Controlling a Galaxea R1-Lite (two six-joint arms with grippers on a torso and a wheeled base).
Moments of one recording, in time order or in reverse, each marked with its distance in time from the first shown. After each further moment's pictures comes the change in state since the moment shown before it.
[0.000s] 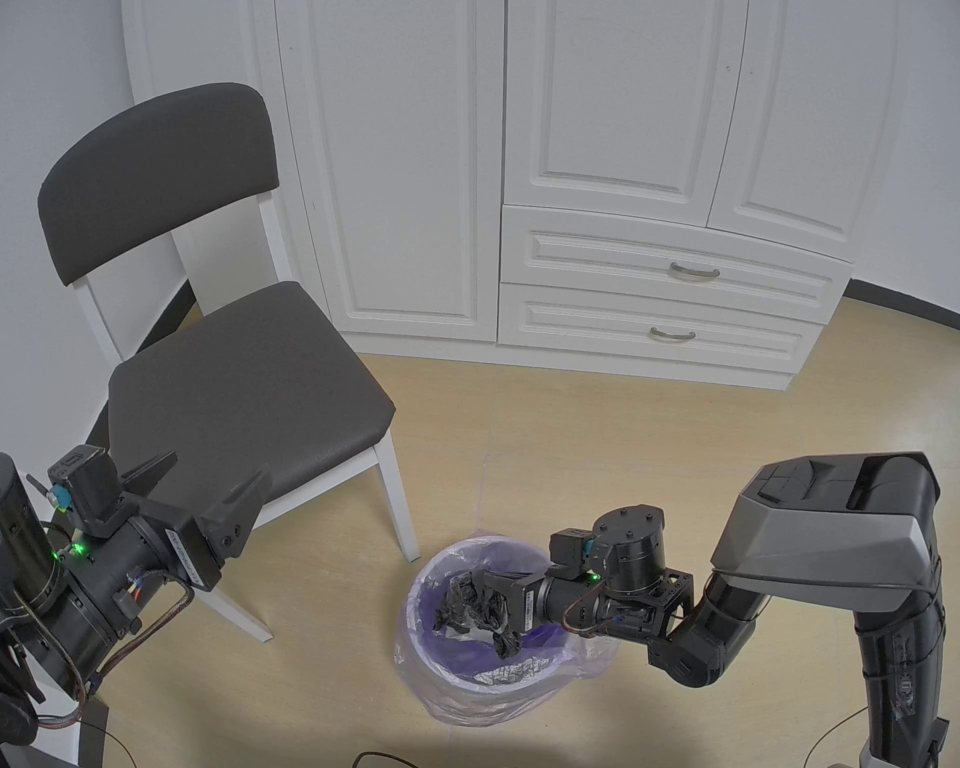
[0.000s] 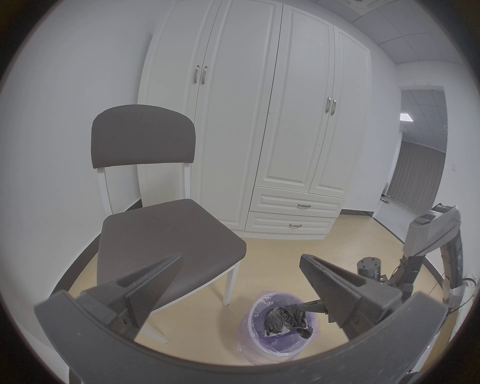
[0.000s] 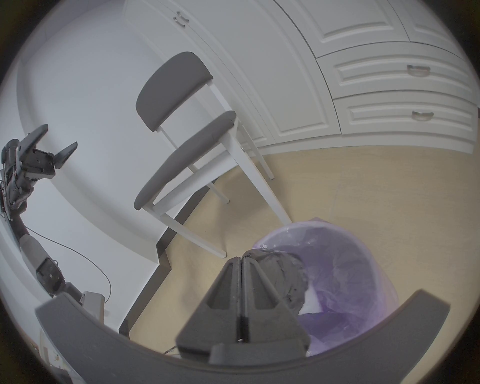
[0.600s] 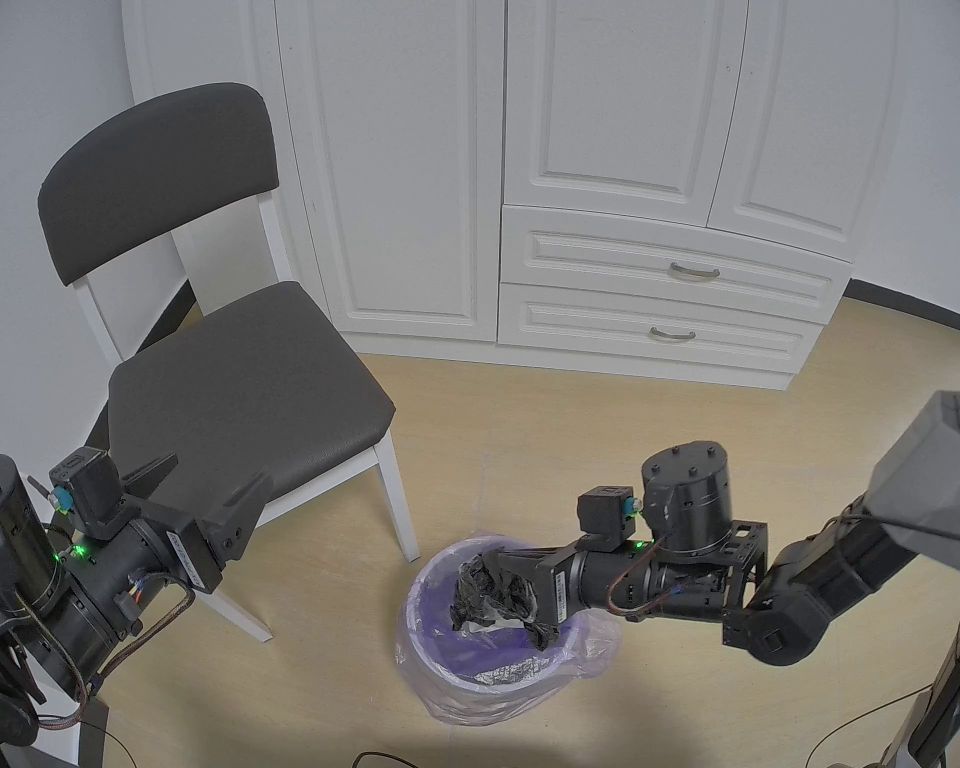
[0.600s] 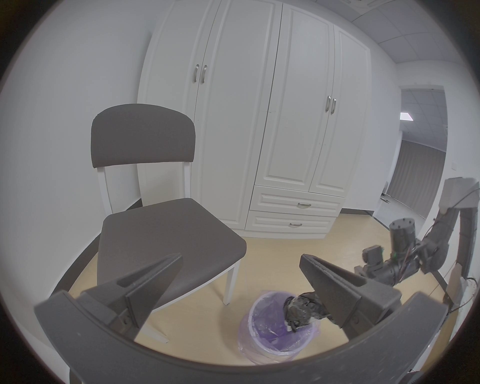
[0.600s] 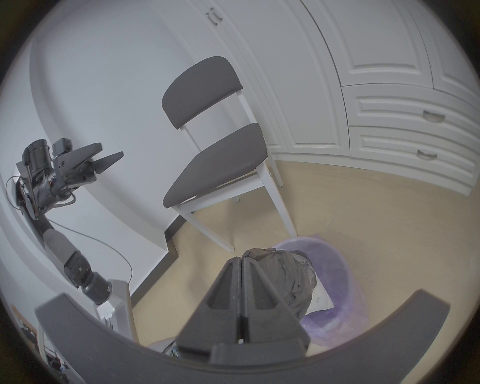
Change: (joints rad) left arm -0.001 0.002 0.003 0.001 0.001 0.000; right arm 0.050 -0.392 0.067 0.363 -0.019 -0.104
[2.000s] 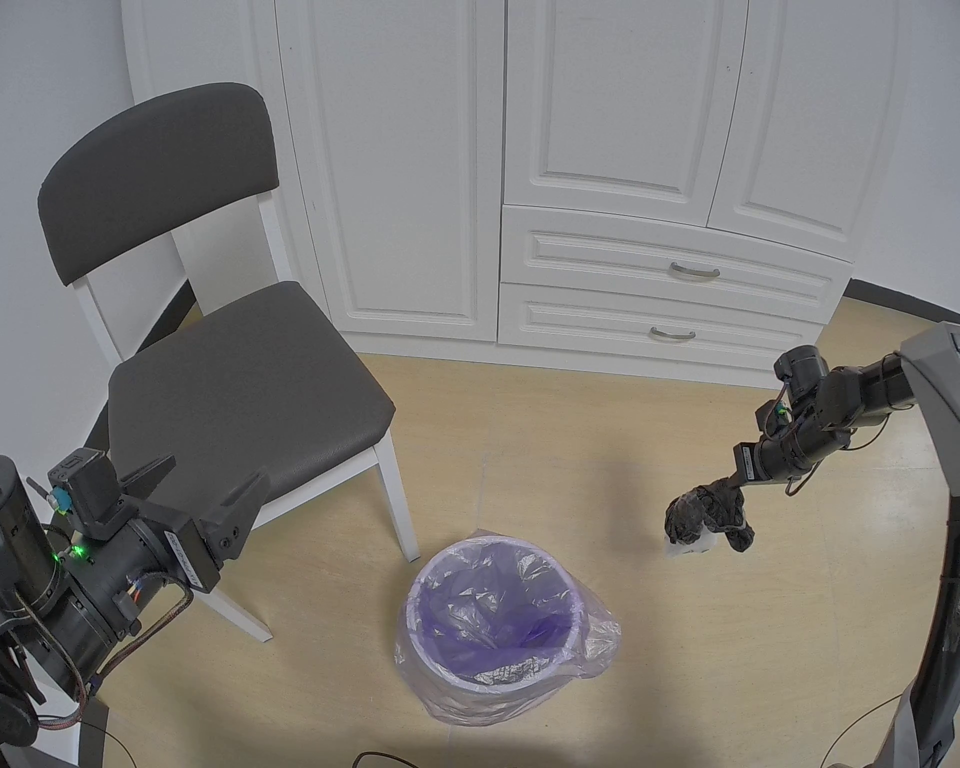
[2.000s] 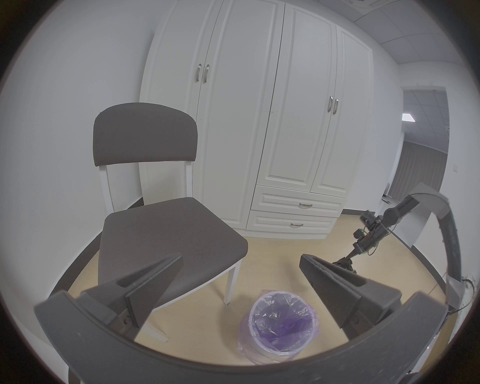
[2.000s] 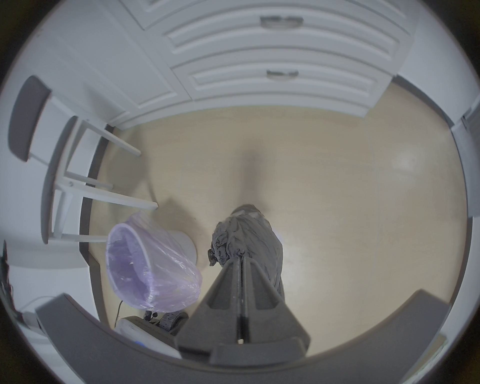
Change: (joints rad) left arm 0.007 -0.002 0.004 0.000 0.002 -0.009; right arm -0.740 0.269 -0.772 1.118 0.009 -0.261
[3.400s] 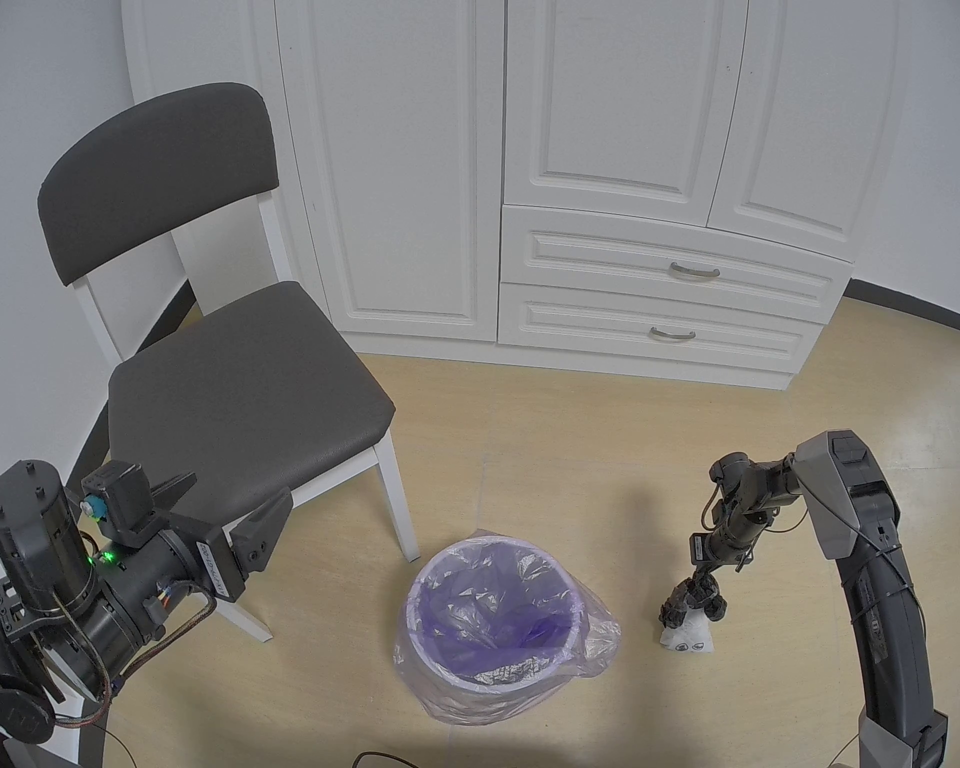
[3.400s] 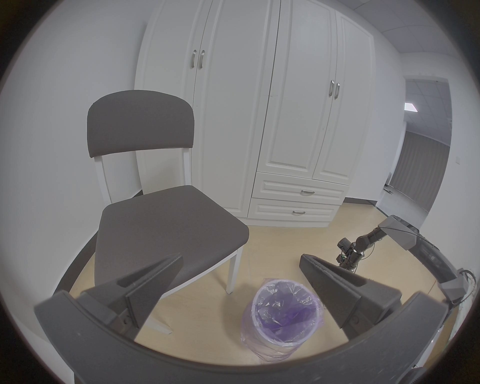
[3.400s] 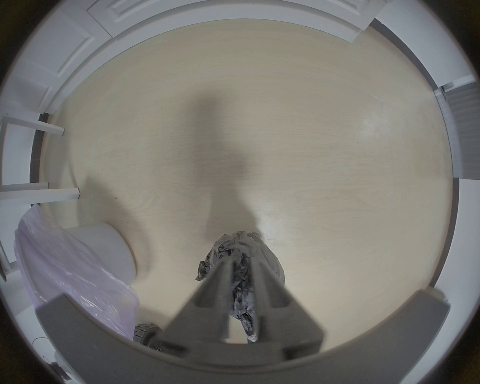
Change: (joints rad) left arm -0.001 0.080 0.000 0.000 0.000 -0.003; right arm 0.000 0.632 -0.489 0.126 -0.196 0.136
